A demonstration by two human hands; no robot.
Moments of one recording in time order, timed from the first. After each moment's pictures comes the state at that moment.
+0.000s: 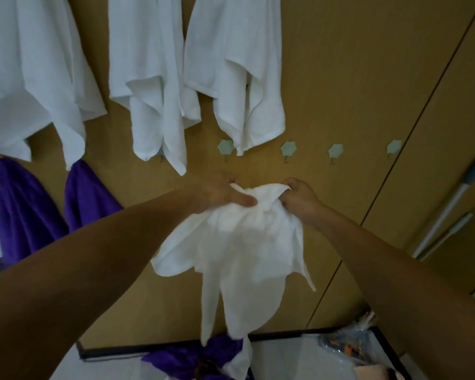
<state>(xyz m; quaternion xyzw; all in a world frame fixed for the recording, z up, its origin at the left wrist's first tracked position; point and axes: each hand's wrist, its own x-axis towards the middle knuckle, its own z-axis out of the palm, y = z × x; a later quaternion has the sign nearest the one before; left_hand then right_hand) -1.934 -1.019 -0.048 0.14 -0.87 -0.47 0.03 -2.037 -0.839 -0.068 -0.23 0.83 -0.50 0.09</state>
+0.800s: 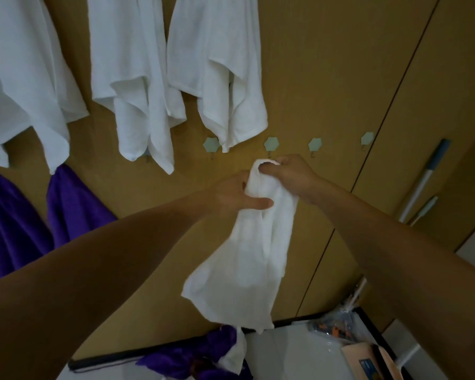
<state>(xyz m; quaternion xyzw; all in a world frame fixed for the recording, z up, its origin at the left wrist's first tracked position) -1.936 -0.979 -0.057 -0.05 -0.88 -0.48 0.03 -2.008 -0.826 -0.018 -0.27 0.81 -0.52 0.07</state>
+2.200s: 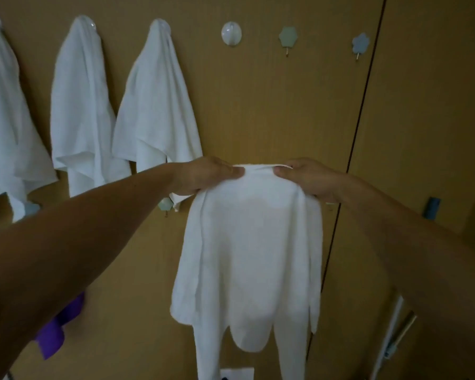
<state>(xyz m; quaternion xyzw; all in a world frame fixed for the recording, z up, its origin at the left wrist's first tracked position) -2.019 -0.853 0.113 0.07 -0.89 -0.44 0.08 -2.148 -0.649 0.106 -0.43 0.78 -0.45 0.09</state>
